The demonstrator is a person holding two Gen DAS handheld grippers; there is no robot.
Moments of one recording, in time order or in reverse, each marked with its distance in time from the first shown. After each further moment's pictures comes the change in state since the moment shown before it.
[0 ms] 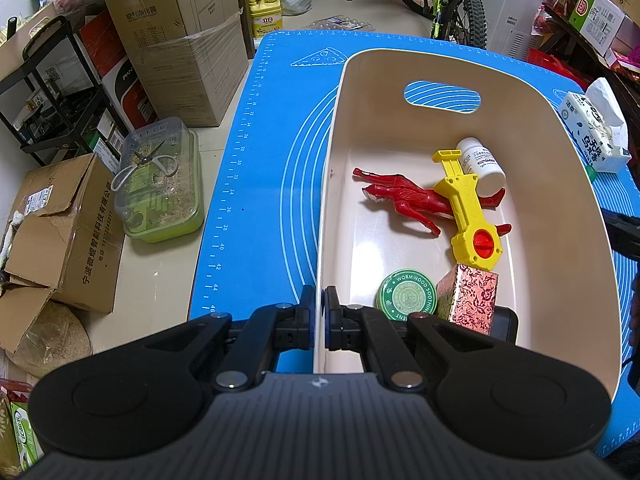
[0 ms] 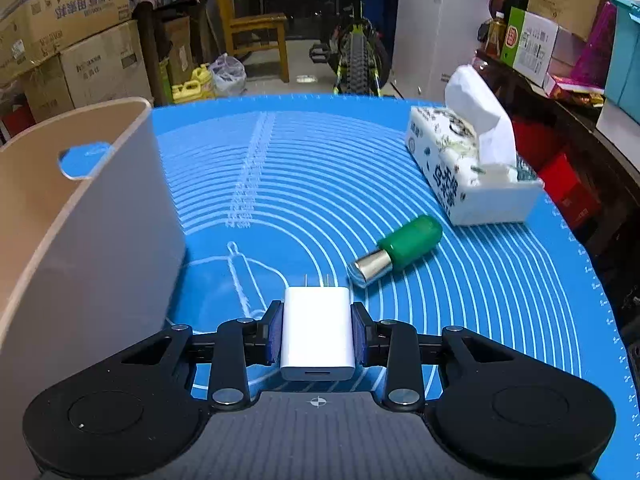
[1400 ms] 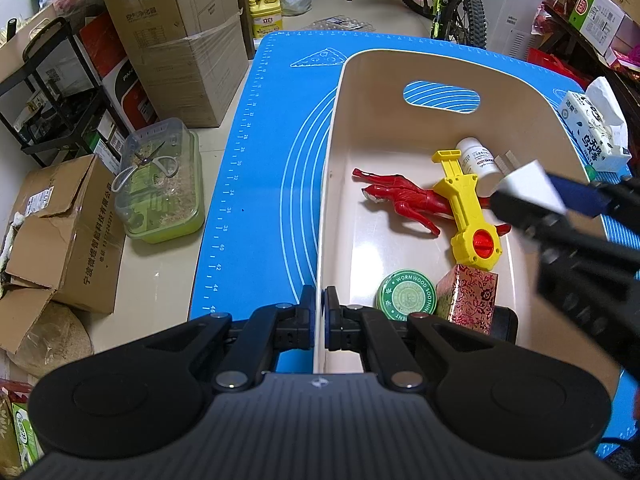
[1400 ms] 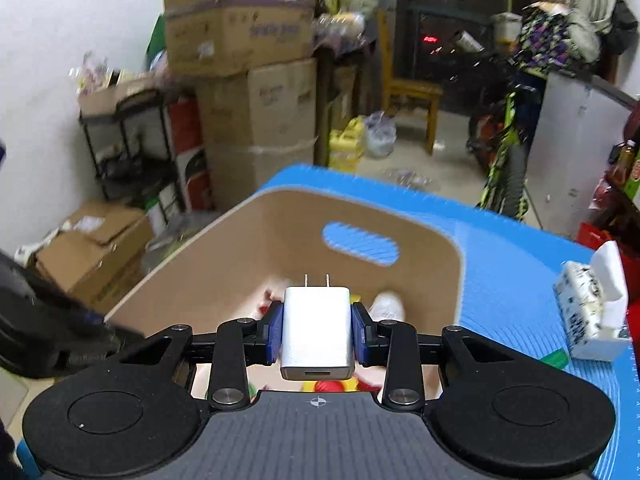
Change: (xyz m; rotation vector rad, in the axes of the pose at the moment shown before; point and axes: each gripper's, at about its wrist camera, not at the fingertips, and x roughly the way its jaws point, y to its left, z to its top) left arm 0.000 0.000 -0.001 0.008 -0.001 0.005; right arm -0.098 0.140 0.019 -0.333 -0.120 0.295
